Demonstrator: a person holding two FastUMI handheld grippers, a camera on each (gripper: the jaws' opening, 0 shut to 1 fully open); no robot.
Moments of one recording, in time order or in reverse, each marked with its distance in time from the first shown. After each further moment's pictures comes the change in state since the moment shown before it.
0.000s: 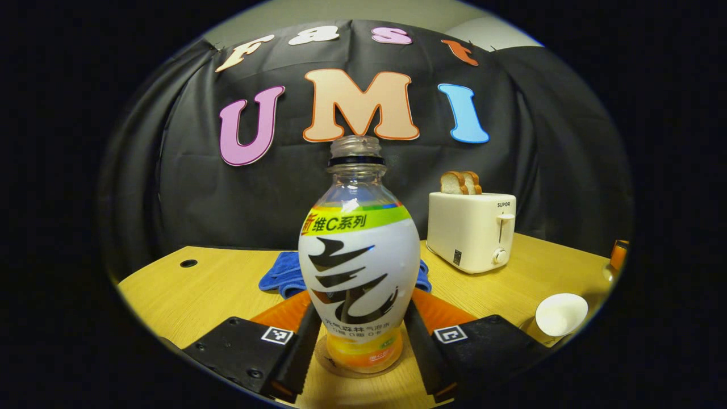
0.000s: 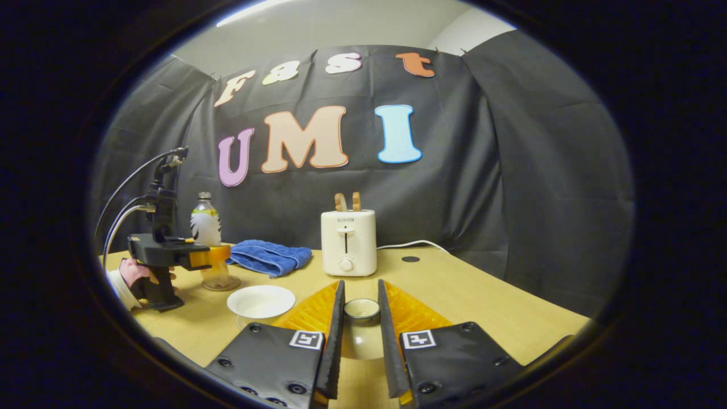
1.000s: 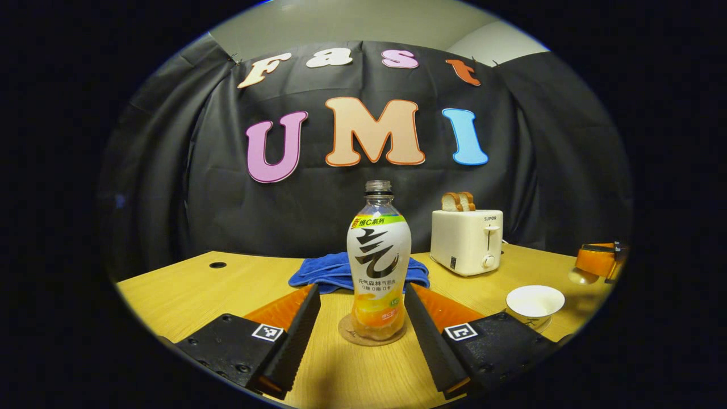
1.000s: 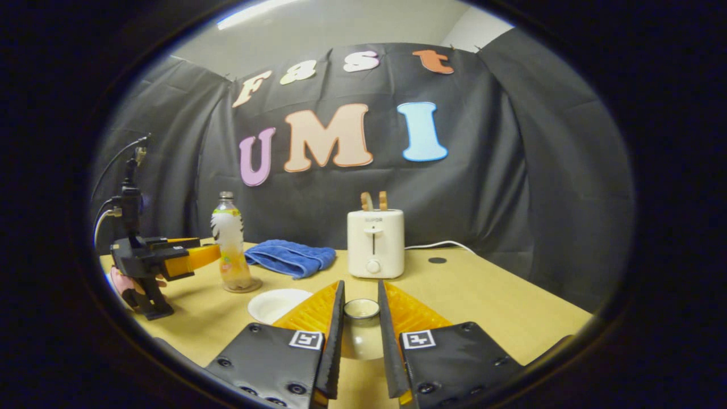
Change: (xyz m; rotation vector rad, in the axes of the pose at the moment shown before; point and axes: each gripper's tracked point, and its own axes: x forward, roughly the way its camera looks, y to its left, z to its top) left arm -0.085 0.009 0.010 -0.007 -0.111 0.078; right arm 0.018 0.051 -0.002 0.002 0.011 0.167
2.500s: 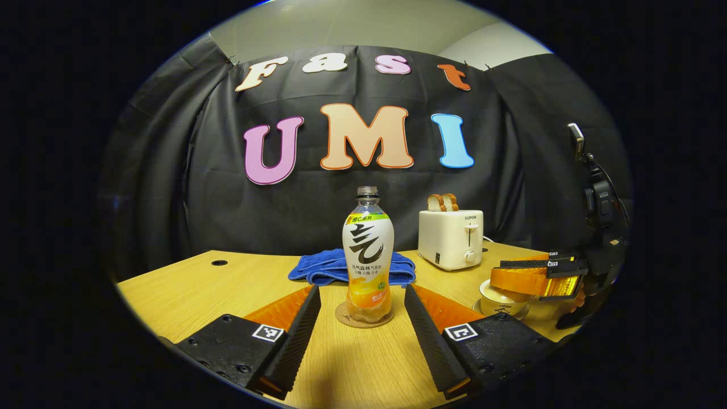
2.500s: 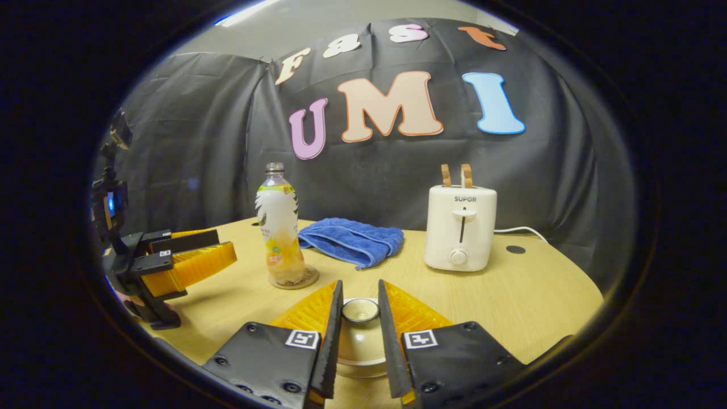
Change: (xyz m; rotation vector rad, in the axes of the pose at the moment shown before) left arm -0.039 -0.010 0.004 -0.002 0.007 -0.056; right arm 0.047 0.083 -0.024 -0.023 0.159 0.235
